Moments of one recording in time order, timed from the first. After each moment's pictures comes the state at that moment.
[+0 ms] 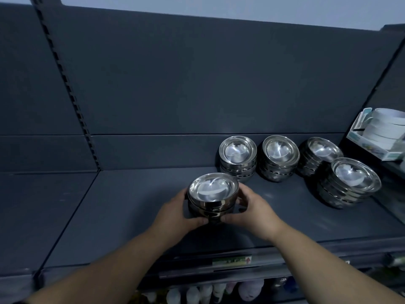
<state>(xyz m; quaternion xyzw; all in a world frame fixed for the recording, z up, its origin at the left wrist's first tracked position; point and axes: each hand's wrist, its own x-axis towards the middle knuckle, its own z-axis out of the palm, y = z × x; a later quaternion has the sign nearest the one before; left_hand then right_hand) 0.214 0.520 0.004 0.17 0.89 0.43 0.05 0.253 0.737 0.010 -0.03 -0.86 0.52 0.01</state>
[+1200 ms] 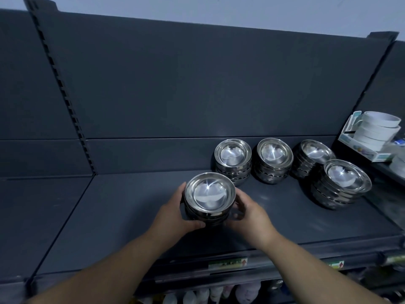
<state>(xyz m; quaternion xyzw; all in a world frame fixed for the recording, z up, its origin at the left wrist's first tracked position) 0.213 0.524 0.001 0.16 0.86 0.49 0.06 0.258 0.737 -0.015 -0.06 -0.85 0.51 0.08</state>
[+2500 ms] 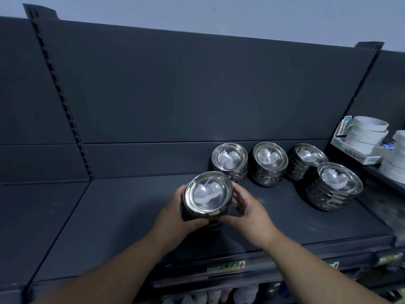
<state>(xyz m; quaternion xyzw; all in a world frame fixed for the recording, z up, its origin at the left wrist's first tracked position) 0.222 0.528 0.017 0.18 0.86 0.49 0.04 0.260 0.737 0.003 -0.03 -0.82 0.56 0.09</state>
